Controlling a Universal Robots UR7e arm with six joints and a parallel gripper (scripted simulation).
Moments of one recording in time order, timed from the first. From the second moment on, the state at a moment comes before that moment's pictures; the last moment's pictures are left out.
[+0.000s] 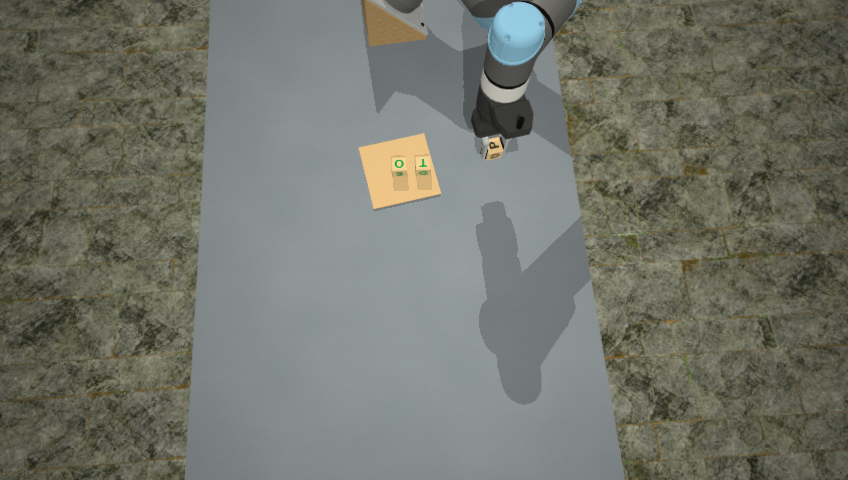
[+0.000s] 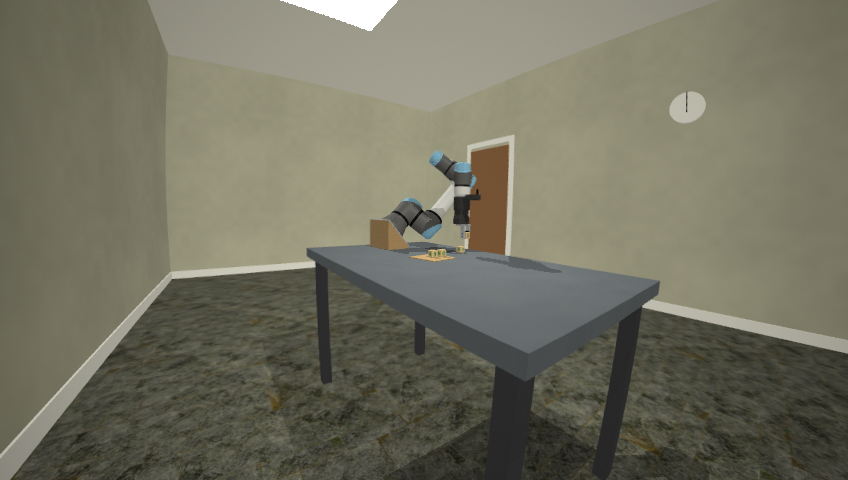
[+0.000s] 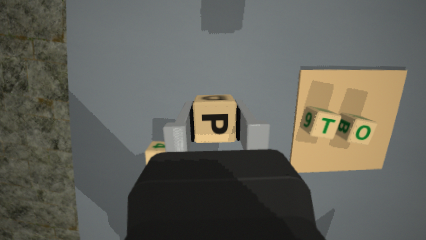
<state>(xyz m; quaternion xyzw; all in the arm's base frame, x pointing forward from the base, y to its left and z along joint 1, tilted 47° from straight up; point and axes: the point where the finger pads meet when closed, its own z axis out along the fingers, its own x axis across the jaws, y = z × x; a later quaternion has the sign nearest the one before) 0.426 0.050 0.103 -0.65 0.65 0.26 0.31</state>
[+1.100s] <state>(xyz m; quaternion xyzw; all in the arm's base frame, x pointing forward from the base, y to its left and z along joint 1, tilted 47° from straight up) 0.426 0.025 0.111 -0.67 0.62 0.25 0.32</state>
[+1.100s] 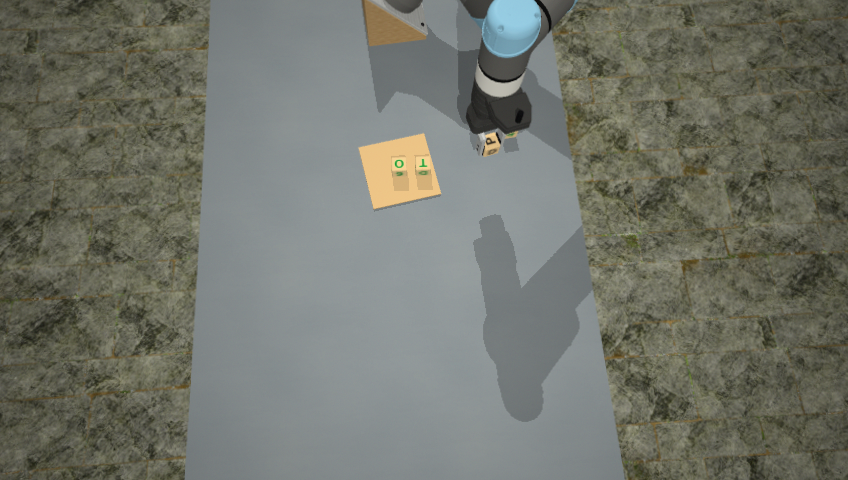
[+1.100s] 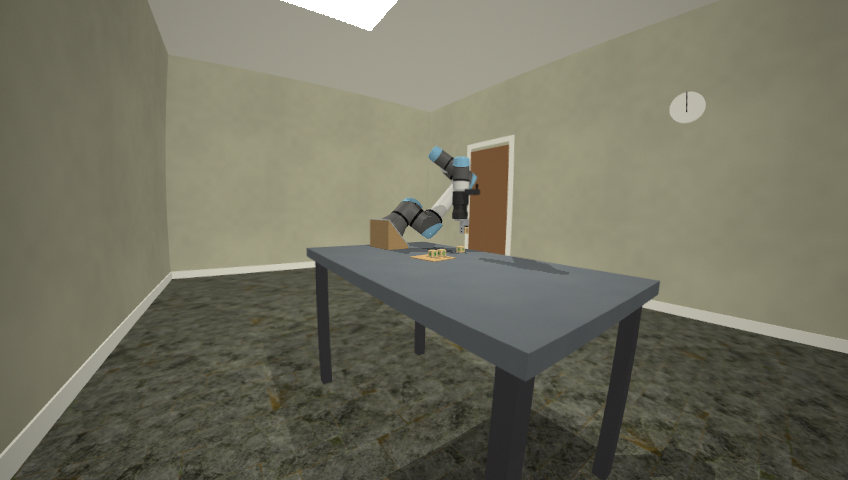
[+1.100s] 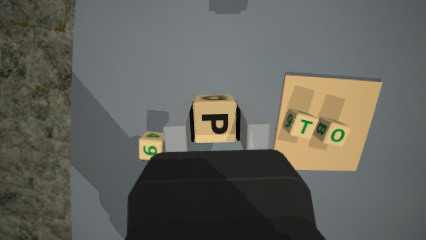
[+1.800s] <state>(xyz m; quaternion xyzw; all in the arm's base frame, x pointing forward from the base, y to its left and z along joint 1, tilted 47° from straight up) 0.427 -0.029 0.065 -0.79 0.46 0.17 0.36</state>
